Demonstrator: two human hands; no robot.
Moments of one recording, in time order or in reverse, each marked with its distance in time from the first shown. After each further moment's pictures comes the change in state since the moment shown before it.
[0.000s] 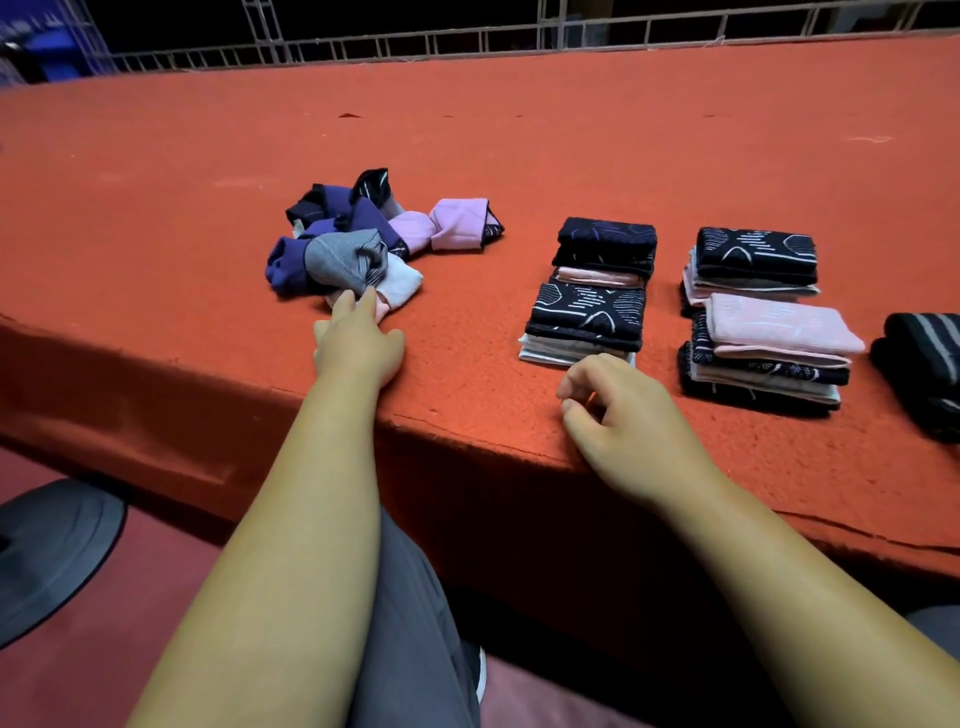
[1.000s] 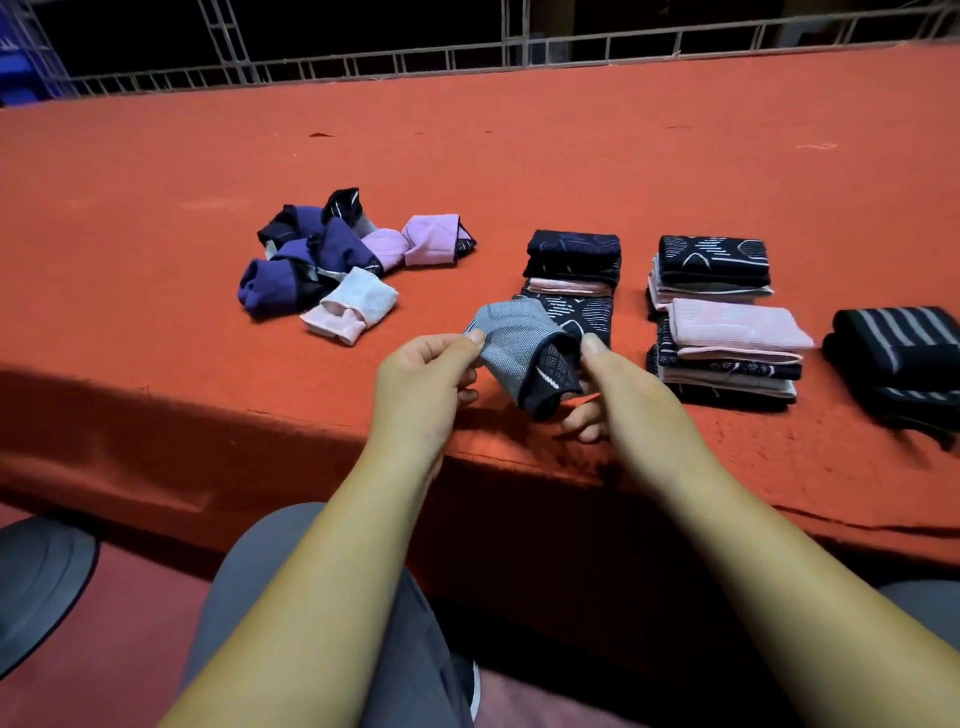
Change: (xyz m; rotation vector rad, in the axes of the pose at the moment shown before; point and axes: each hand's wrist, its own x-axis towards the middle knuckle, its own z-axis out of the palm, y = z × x) left_hand -0.124 0.086 -0.006 -1.275 -0.206 -0.041; right_hand -0.001 -0.018 -0.024 0.643 0.075 0.525
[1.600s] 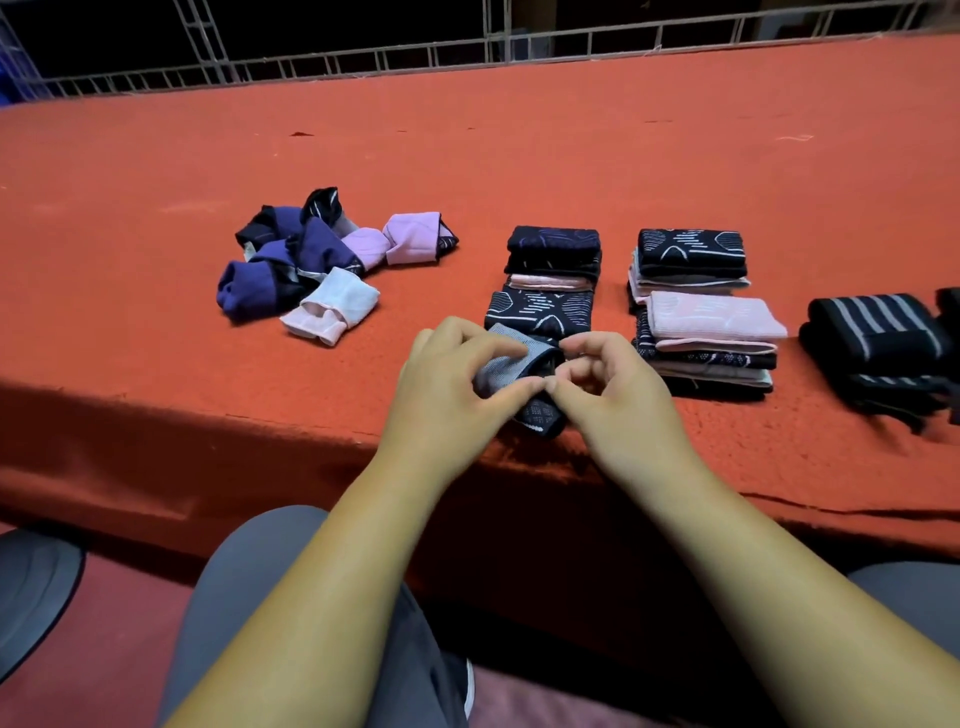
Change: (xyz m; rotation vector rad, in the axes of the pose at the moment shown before) left_hand -0.008 -0.007 0.008 0.884 -0.190 0.731; right_hand -0.003 0.008 -0.003 -0.115 0.136 -0.230
